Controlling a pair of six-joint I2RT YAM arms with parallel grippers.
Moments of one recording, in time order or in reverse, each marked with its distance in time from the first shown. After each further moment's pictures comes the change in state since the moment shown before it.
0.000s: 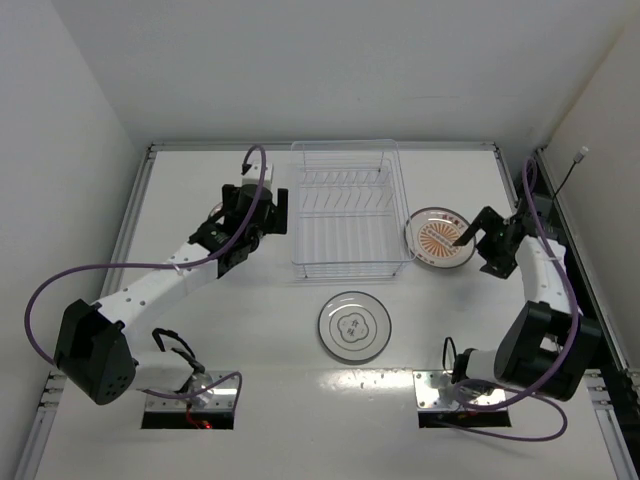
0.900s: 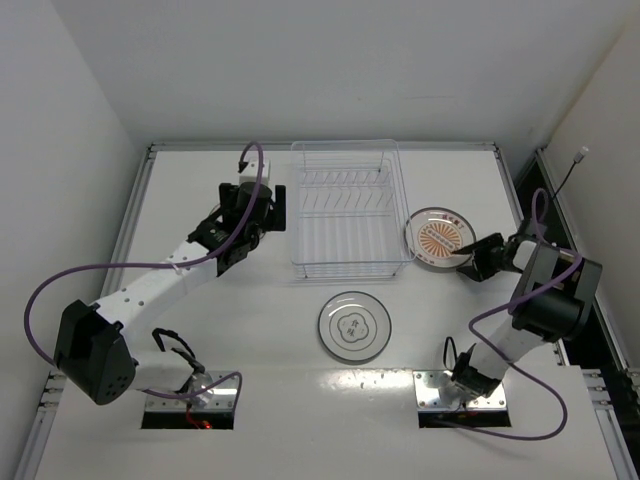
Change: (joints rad) left arm 0.000 0.000 0.026 -0.029 -0.037 -0.029; right arm -0.140 0.353 -0.163 0.457 -0.253 0.356
